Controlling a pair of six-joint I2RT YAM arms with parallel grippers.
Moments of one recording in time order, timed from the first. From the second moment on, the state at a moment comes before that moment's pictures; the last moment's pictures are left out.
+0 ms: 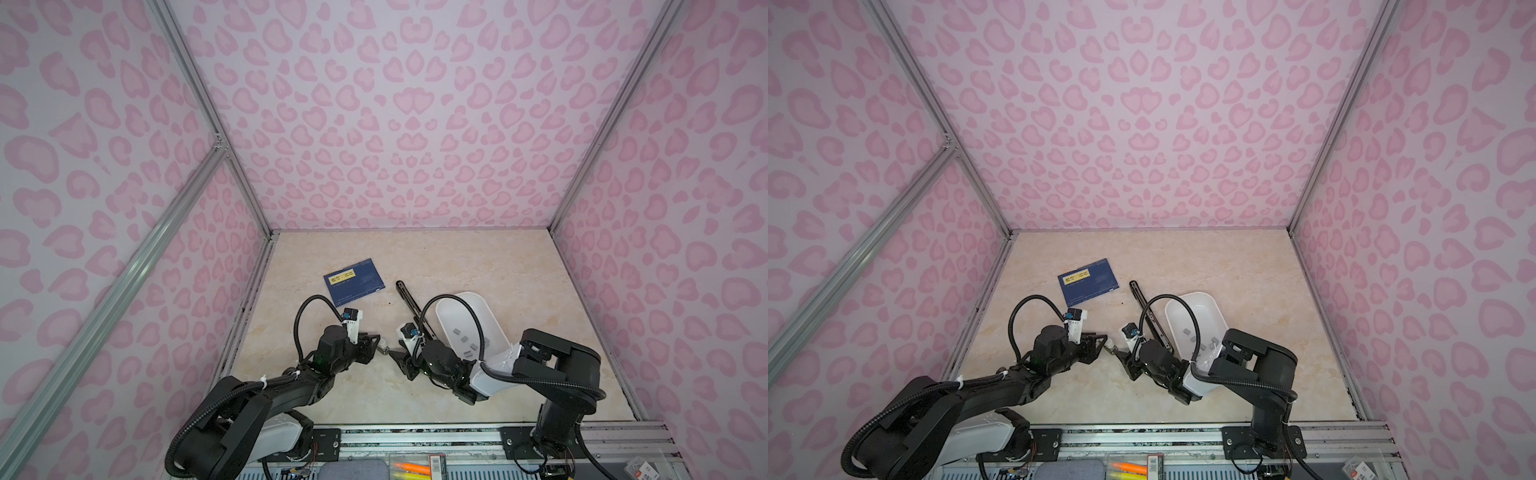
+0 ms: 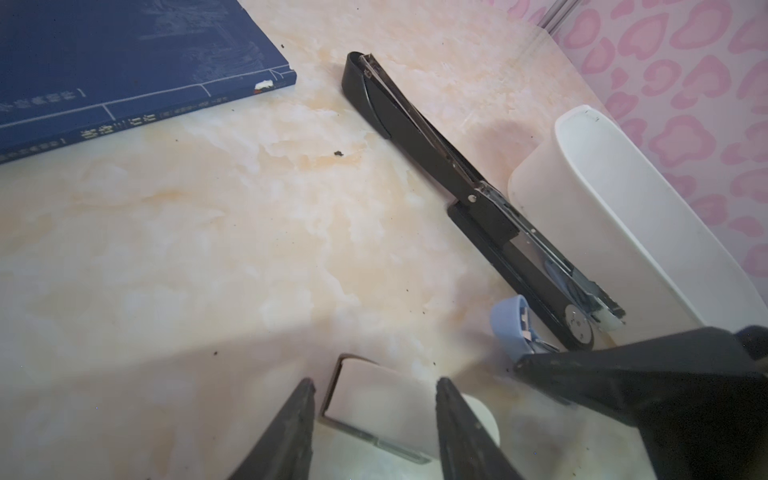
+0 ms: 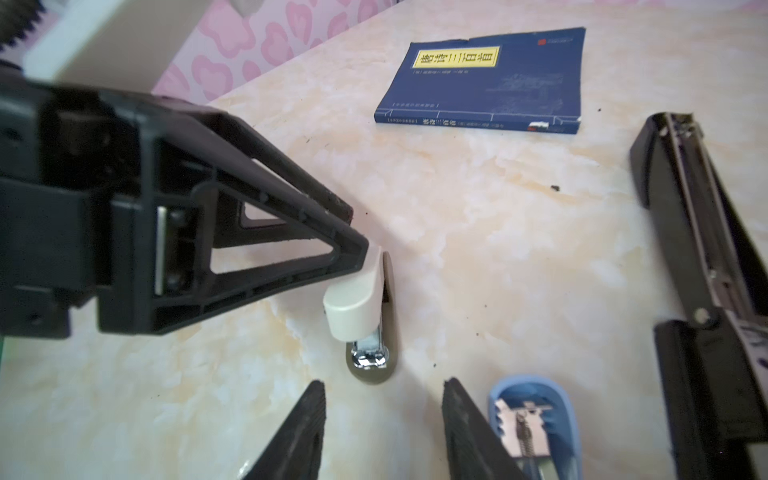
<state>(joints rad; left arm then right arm) -0.50 1.24 0.19 0.51 0.17 -0.40 1.07 1.76 0.53 0.82 0.15 0.27</state>
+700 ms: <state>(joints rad) -0.50 1.31 0.19 0.54 0.13 -0.39 1.10 1.83 0.74 0.59 0.19 0.25</state>
